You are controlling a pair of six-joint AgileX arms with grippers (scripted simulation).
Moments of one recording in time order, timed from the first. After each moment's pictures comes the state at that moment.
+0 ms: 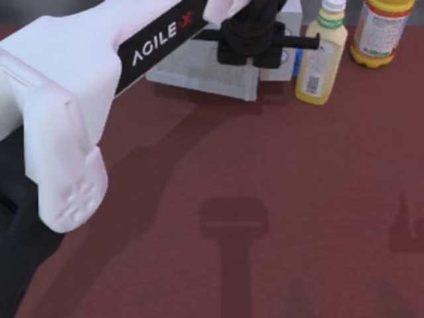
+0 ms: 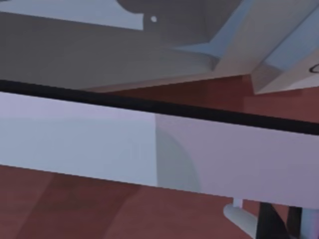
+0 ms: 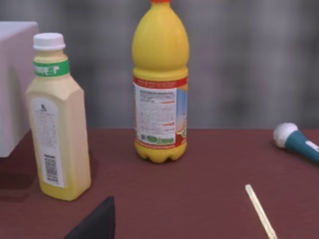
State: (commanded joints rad) left arm -0.68 2.43 2.40 -1.09 -0.25 -0.46; right arm 0.00 0.00 0.00 0.00 0.00 0.00
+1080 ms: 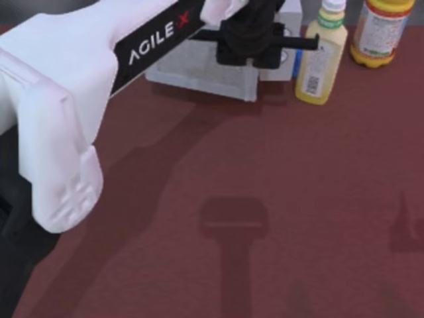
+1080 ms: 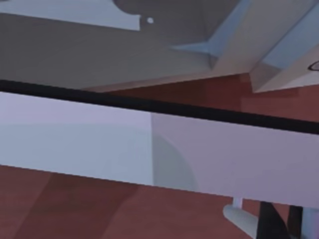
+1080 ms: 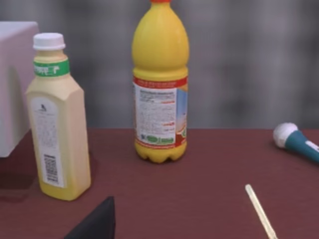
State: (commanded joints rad) left arm -0.68 2.40 2.37 -1.06 -0.25 -0.45; right arm 0.00 0.00 0.00 0.00 0.00 0.00
